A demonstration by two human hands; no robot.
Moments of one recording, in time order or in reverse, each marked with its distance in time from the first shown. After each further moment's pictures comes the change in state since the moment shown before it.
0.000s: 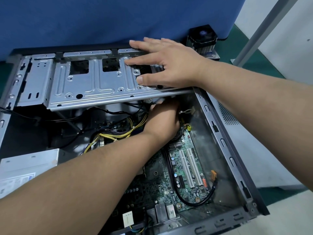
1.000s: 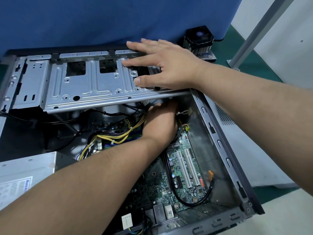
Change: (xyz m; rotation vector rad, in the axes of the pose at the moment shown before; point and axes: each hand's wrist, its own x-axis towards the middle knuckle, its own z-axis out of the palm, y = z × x) left_hand -0.004 0.001 0.010 0.048 0.106 -0.012; right_hand 0.000 0.000 0.000 -0.009 0.002 0.003
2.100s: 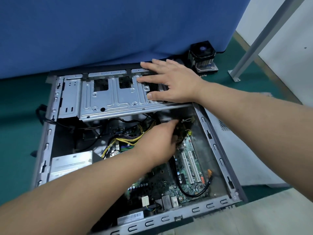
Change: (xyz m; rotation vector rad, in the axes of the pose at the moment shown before) left_hand -0.047 0.002 -0.079 -0.100 -0.352 -0.009; right_hand 0.000 -0.004 -0.002 -0.045 -0.007 -0.017
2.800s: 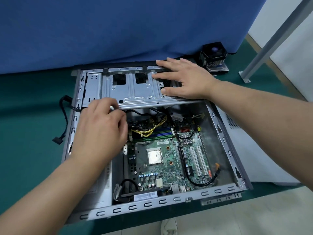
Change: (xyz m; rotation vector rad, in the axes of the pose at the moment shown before) left_hand -0.100 -0.071 -0.076 0.451 0.610 -0.127; right_hand -0.001 0.001 0.004 0.002 0.003 0.007
